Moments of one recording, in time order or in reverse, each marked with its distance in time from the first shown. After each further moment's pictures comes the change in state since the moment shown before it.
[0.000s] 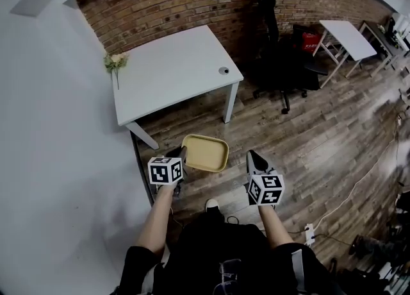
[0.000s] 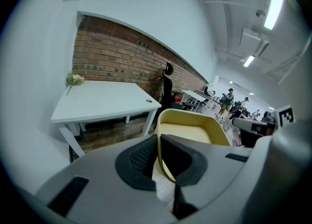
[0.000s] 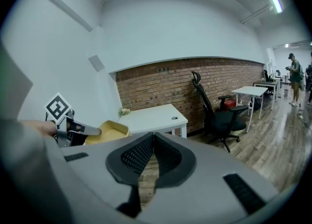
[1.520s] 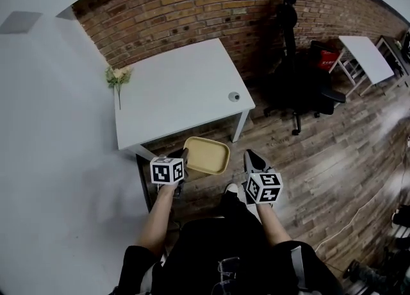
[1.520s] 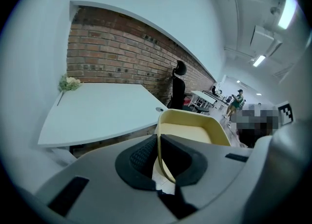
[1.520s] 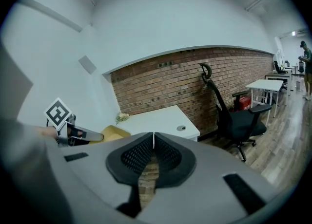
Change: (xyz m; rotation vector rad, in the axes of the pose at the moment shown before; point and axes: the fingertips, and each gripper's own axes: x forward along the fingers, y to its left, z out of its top) left arm 0.124 0.068 0.109 -0.025 0.026 0.059; right arm 0.185 -0.047 0.074 0.030 0.016 0.099
